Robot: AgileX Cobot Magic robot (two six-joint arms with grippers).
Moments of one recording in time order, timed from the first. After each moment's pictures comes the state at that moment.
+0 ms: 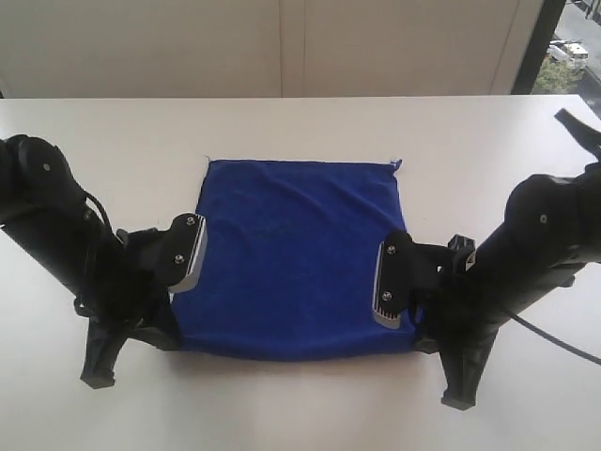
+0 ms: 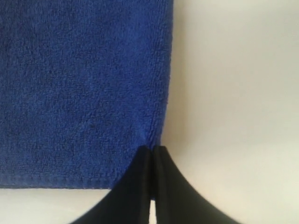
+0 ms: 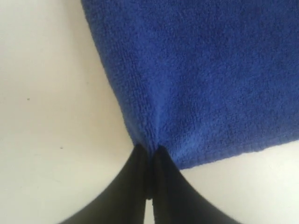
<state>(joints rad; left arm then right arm) -0.43 1.70 -0.85 -0.58 0.71 1.65 0.43 1.62 -0.71 0.29 0.49 -1.17</state>
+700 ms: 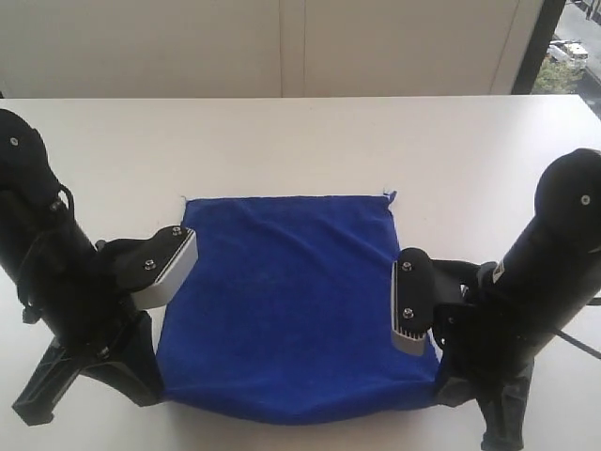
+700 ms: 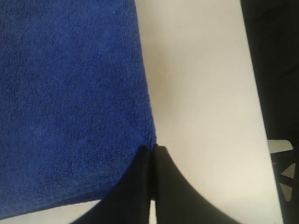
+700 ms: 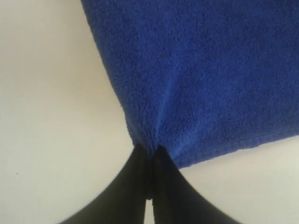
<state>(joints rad) -0.43 1.59 -0.85 -0.59 1.09 1.65 0.43 1.49 -0.71 0.34 0.84 -1.17</state>
